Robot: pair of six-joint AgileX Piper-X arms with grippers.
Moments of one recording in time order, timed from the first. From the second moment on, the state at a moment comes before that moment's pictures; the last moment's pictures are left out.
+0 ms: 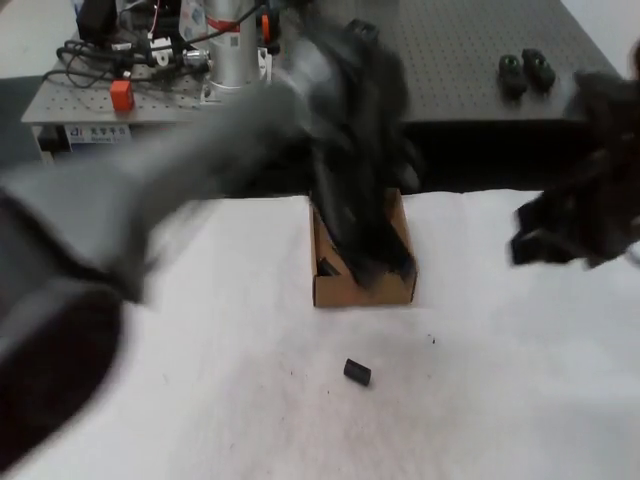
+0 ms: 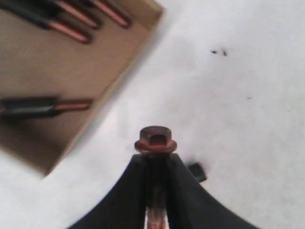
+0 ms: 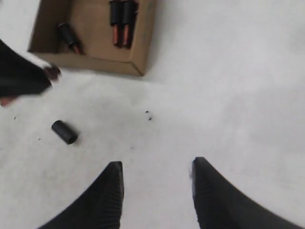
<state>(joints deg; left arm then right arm) -34.7 119.0 -109.4 66.9 7.5 9.2 -5.9 74.3 -58.8 48.6 -13.0 -3.6</state>
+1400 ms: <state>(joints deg) -14.2 70.5 -59.9 51.5 21.4 3.3 26.0 115.9 -79.2 50.9 1.7 -18.1</state>
